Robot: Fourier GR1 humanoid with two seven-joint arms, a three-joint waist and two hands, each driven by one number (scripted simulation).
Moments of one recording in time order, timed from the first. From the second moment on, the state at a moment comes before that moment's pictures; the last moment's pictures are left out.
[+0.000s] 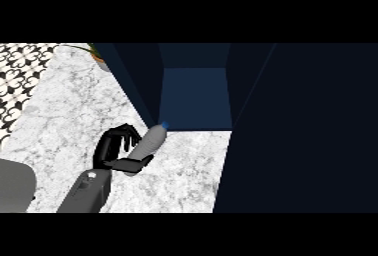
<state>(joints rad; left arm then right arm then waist) -0.40 0.08 0.14 -0.60 -0.09 -0.11 -0.89 0.10 -0.20 0.56 -2.47 0.10 -0.26 0.38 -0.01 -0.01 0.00</state>
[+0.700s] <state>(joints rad) -0.38 0.00 -0.15 -0.97 0.23 0.09 -0.61 0.13 -0.23 0.60 -2.47 0.11 -0.29 0.35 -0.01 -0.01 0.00</state>
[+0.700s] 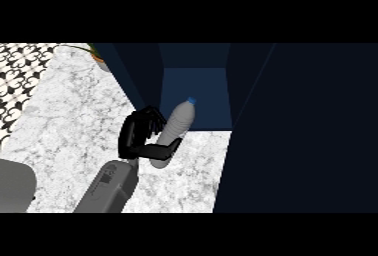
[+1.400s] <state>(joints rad) -0.57 0.00 -0.34 -1.03 0.35 0.40 -0.42 0.14 -0.26 0.62 -2.48 0.11 -0.32 0.33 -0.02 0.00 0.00</state>
